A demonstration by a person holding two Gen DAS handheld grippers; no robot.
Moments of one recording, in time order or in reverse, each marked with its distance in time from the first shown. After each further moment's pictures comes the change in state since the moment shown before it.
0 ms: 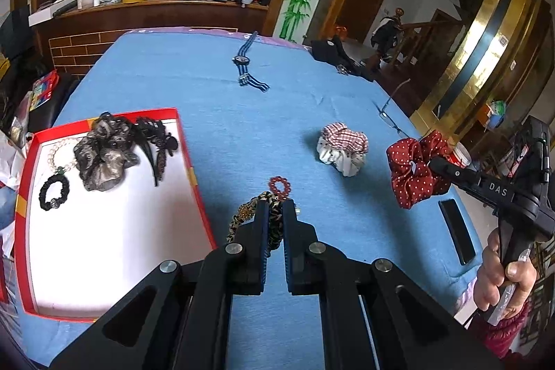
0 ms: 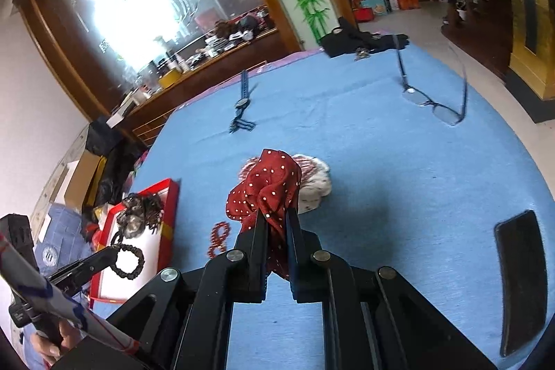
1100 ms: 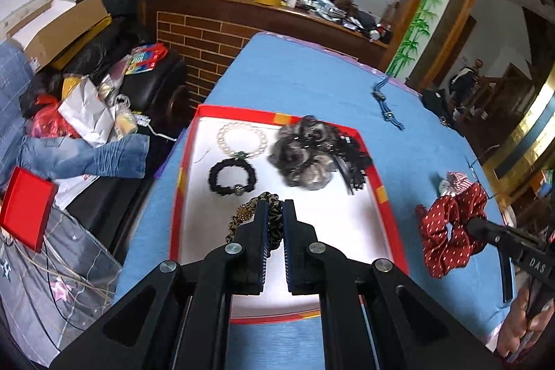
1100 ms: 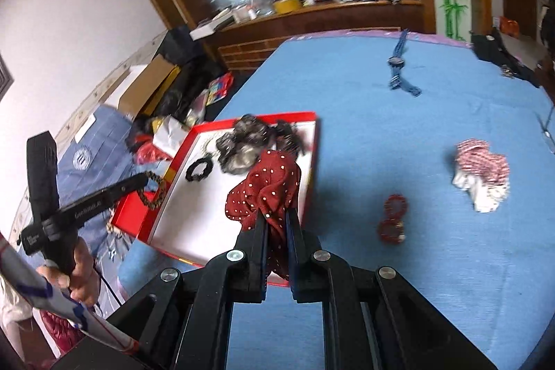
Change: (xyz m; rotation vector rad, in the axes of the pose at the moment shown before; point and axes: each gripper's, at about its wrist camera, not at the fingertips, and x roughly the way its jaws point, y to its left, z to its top) left arm -0.080 0.187 -0.026 -0.247 -0.079 0.259; right arm 0.083 0.195 -0.051 -0.338 0.226 0.214
